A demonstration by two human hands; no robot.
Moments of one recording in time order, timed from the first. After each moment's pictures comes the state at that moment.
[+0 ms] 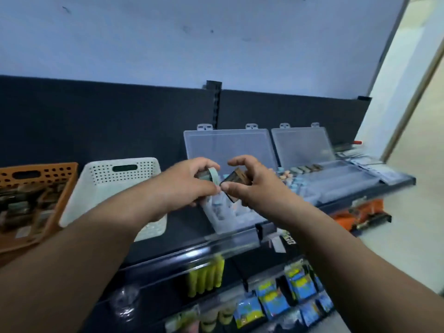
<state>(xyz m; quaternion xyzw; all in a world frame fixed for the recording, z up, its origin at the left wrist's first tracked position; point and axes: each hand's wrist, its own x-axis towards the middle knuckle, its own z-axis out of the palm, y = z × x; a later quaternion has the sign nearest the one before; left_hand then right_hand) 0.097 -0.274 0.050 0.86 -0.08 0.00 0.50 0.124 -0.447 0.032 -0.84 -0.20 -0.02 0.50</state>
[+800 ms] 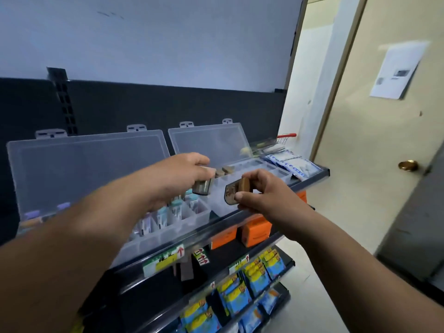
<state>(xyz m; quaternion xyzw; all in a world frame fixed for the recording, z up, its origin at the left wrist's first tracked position) 0.239 -0.553 0.059 0.87 -0.12 -0.07 0.48 0.209 -0.749 0.020 -0.84 -0.05 -0.05 0.54</state>
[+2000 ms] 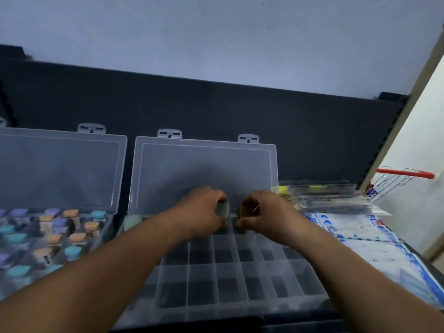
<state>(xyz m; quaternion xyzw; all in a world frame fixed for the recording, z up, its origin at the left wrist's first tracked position) 0.514 -0.740 -0.010 0.97 0.05 0.01 0.23 0.584 -0.903 -0.011 -0.92 -0.33 0.04 0.22</state>
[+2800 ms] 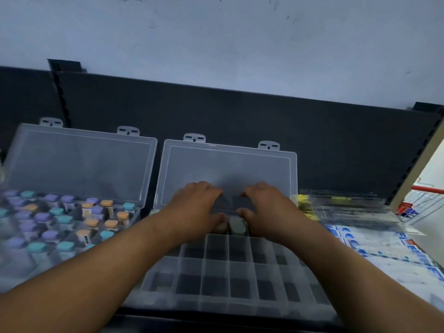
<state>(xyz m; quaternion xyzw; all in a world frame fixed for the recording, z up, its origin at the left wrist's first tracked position) 0.477 -0.725 -0.005 0.98 0.08 0.10 0.12 0.565 -0.875 0.006 -0.92 -0.39 -0.01 0.11</state>
